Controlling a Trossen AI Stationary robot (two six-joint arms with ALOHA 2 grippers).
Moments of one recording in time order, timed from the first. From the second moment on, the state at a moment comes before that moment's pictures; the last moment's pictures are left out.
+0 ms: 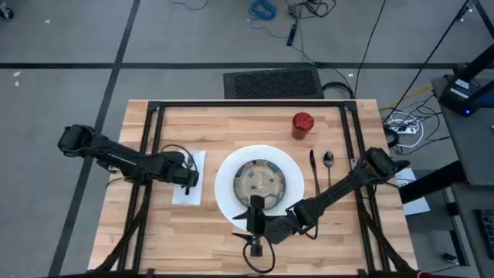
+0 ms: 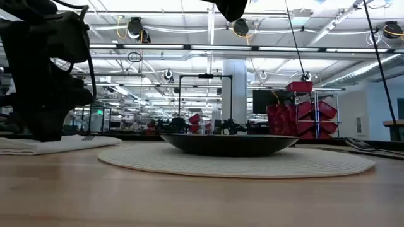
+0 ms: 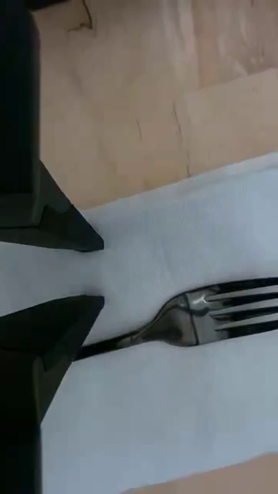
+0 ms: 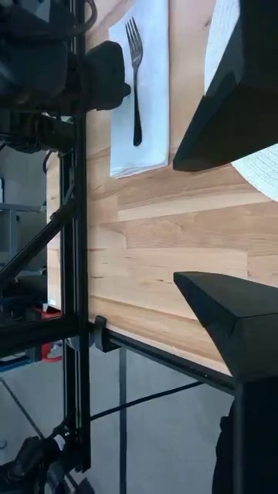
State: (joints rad) left arm -0.17 1.18 0.45 -0.80 -0.31 -1.45; right arm 0.54 1.93 1.32 0.19 0.50 0.26
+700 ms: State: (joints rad) left arm -0.19 1.18 0.47 -0.83 -0.25 -1.43; right arm 0.54 1.93 1.32 0.18 0.50 0.26
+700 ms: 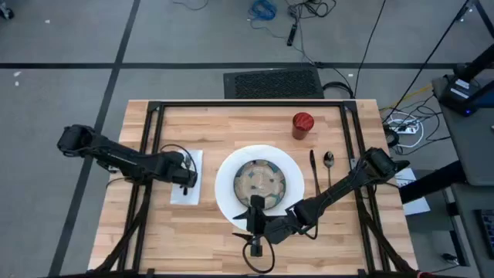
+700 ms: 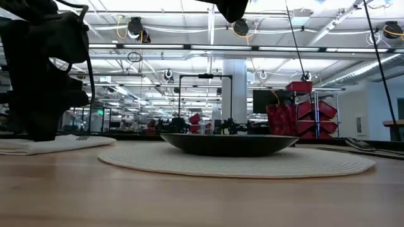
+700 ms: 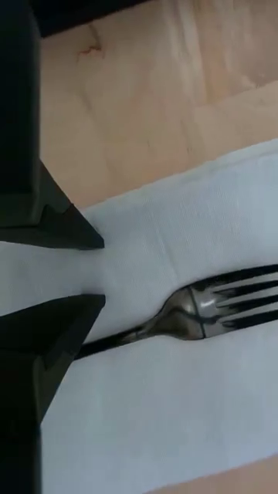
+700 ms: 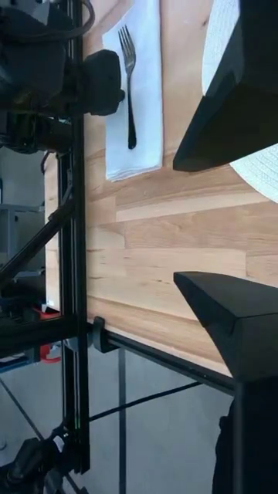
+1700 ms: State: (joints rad) left arm -0.30 0.71 0.65 -0.70 -0.67 -0.96; right arm 0.47 1.85 1.32 0.09 0.35 -0.01
